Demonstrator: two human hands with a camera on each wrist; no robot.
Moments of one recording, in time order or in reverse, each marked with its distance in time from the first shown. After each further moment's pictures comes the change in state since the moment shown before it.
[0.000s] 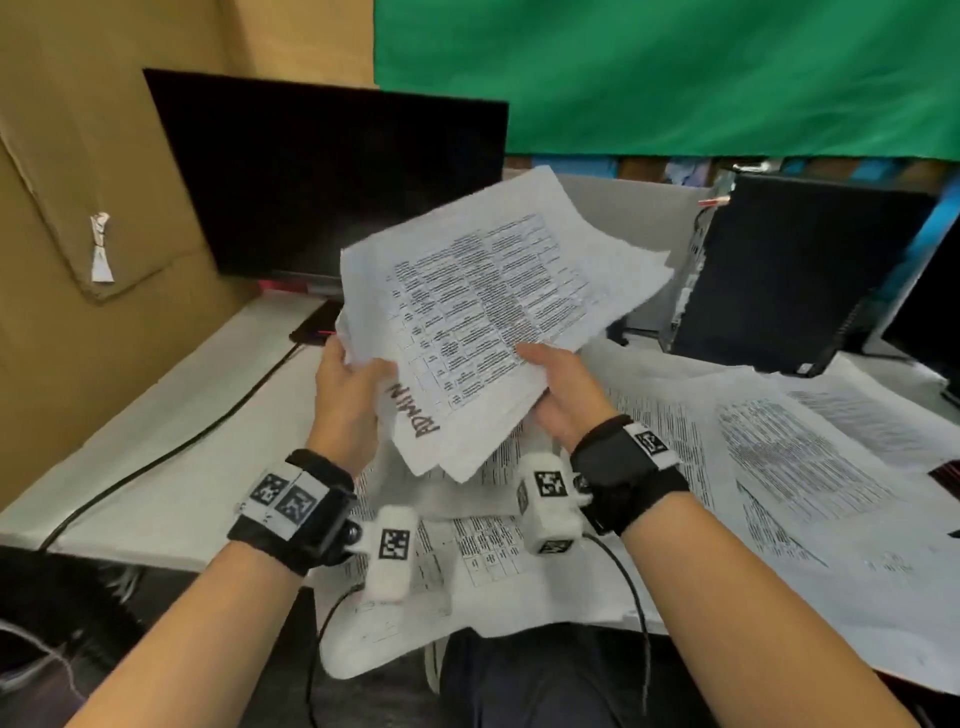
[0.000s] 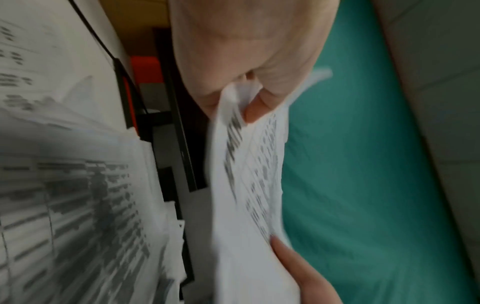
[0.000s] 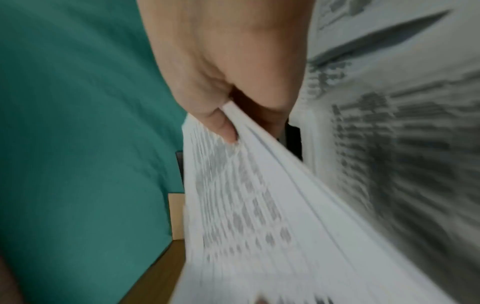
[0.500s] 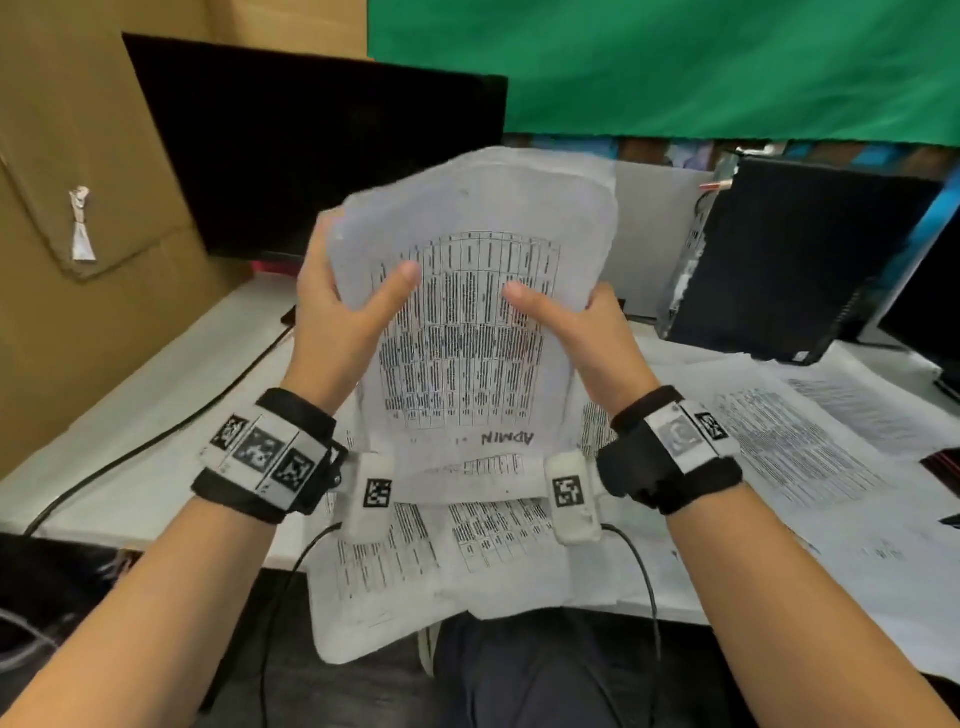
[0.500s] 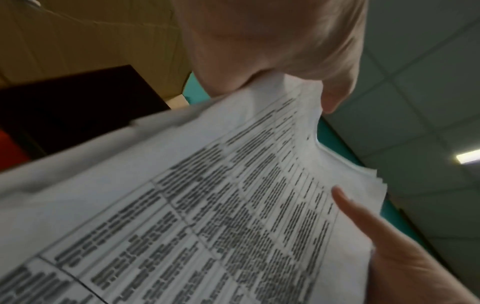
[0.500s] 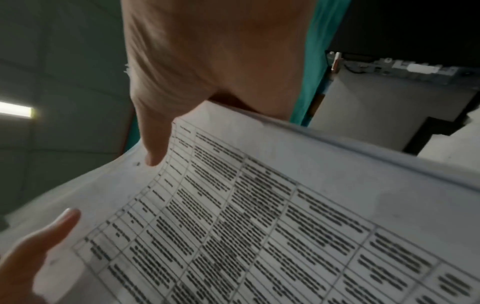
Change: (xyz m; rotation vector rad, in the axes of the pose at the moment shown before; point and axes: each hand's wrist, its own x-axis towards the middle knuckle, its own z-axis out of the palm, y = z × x) left_hand -0.008 0.051 0.014 0.267 -0.176 0.700; right_hand -0.042 -0.046 0.013 -0.511 -0.105 -0.456
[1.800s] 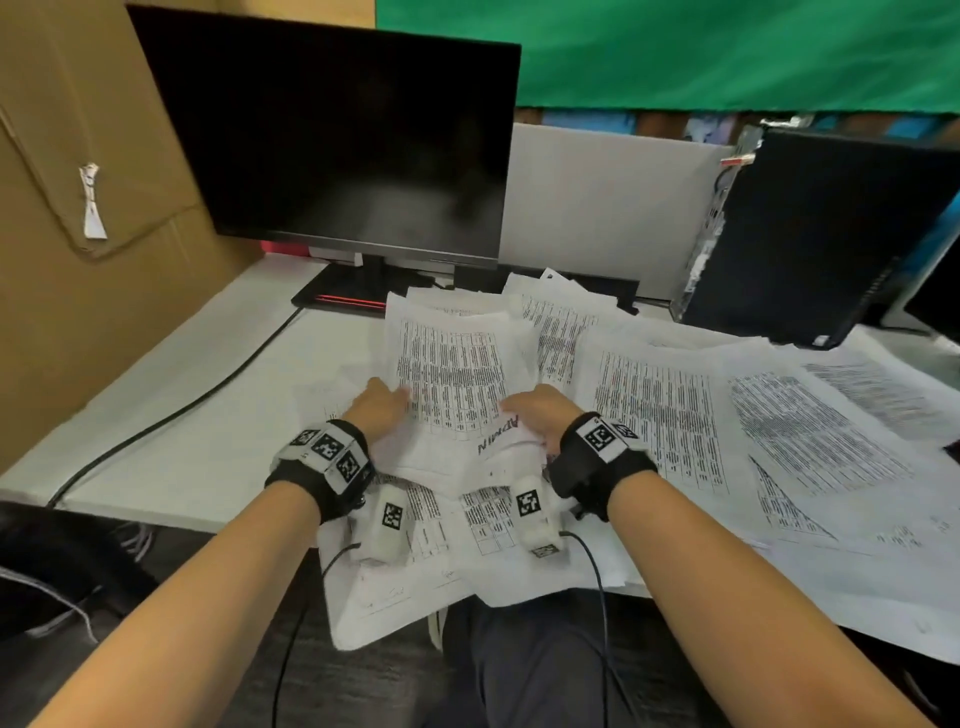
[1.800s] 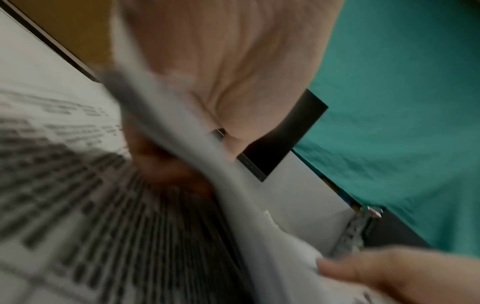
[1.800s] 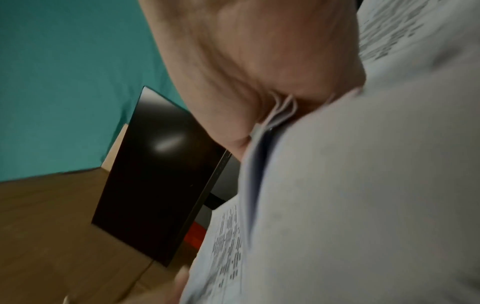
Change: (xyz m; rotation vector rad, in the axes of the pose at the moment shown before) left_hand -0.054 -0.108 0.003 0.550 -0.326 -1.131; right_hand 0.012 0.135 0.017 -0.412 -0.085 0.754
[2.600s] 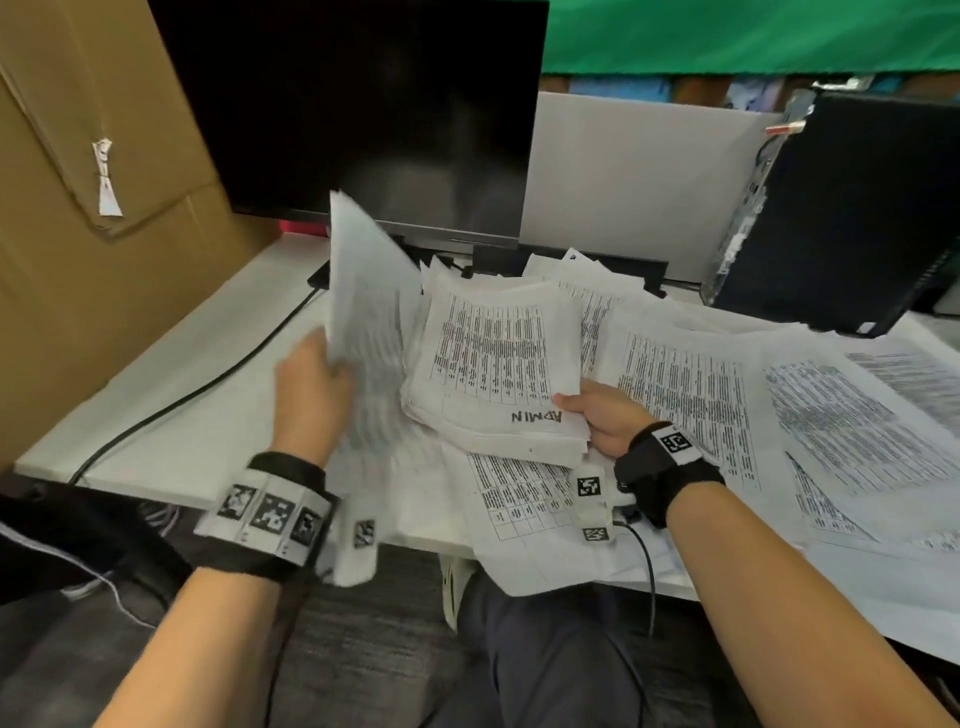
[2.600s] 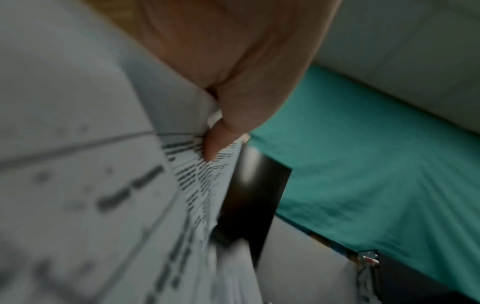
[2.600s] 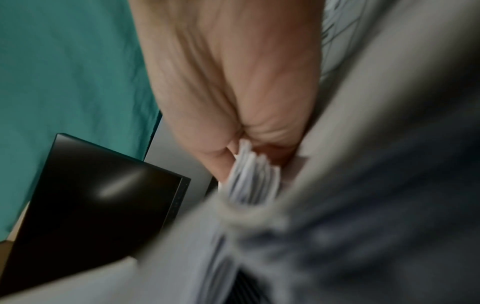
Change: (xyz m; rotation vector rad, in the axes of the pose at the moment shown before) left_hand -0.056 -0.014 -0.047 0.104 0.593 0.404; right_hand 0.024 0.049 -0.031 0.561 -0.210 -0.007
